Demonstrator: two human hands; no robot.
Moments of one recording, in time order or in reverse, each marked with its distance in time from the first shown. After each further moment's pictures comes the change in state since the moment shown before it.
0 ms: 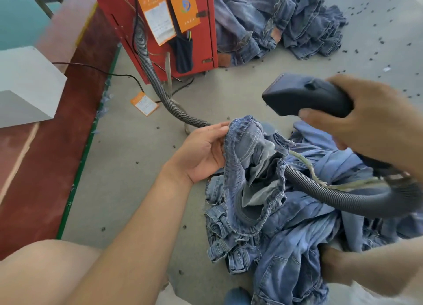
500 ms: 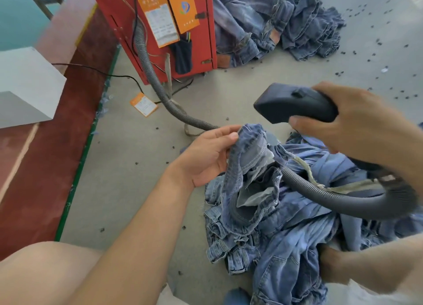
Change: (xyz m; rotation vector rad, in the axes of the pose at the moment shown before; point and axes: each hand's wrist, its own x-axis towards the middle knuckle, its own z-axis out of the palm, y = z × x) left_hand -0.006 -0.005 0.013 0.179 -0.015 -0.041; right_hand 0.003 -0.004 0.005 -0.063 -0.091 0.039
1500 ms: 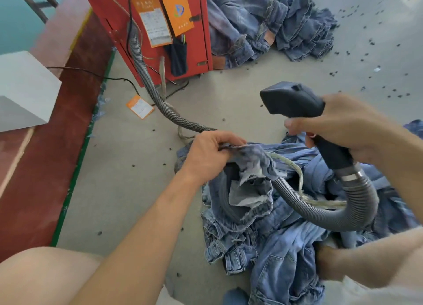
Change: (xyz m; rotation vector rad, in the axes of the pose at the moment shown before) left_hand 0.007 -0.015 0.005 0.894 0.335 0.439; right_hand 0.015 0.019 0.010 0.398 -0.128 0.334
